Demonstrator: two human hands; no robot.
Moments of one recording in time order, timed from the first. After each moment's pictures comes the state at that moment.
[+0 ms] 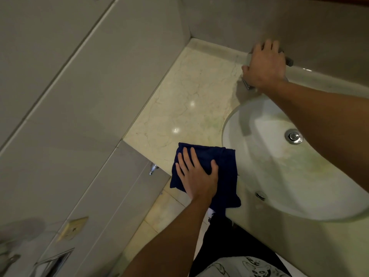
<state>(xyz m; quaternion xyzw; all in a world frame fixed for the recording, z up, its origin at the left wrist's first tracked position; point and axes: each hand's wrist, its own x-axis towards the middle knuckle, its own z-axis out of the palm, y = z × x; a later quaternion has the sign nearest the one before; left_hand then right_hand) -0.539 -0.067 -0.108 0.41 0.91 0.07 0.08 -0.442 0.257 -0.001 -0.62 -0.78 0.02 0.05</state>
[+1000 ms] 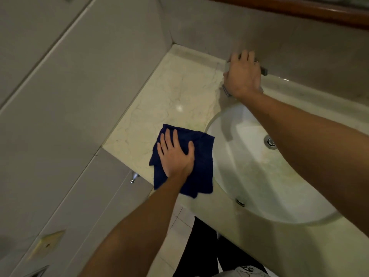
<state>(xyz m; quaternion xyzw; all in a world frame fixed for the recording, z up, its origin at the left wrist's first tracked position) -0.581 0.008 -0.112 0.47 0.88 0.07 0.06 -0.441 0.254 0.002 -0.62 -0.78 0.02 0.07</state>
